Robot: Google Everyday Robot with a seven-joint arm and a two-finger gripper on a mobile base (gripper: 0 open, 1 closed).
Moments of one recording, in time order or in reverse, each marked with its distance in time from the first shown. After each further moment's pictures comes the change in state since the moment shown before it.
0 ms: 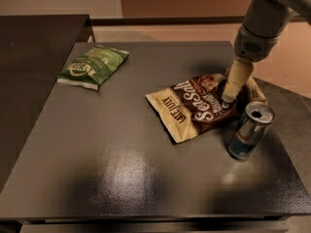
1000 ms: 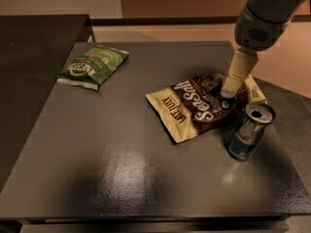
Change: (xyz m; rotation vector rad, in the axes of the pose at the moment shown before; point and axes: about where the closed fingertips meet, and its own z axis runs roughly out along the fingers) arm -0.017 0.037 -0.058 0.061 -0.075 -0.094
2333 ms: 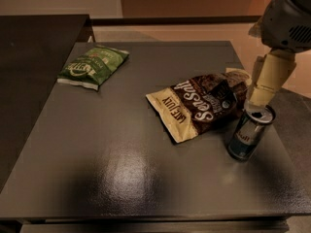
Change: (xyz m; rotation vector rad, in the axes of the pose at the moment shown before) arm 0.022 0.059 -0.063 0.010 -0.076 -0.150
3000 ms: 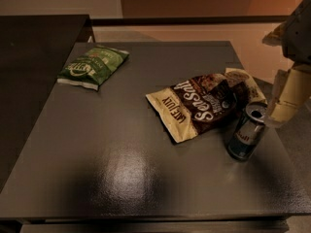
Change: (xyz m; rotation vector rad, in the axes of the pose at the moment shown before) arm 0.024 0.021 -0.007 0.003 -0.007 -0.027
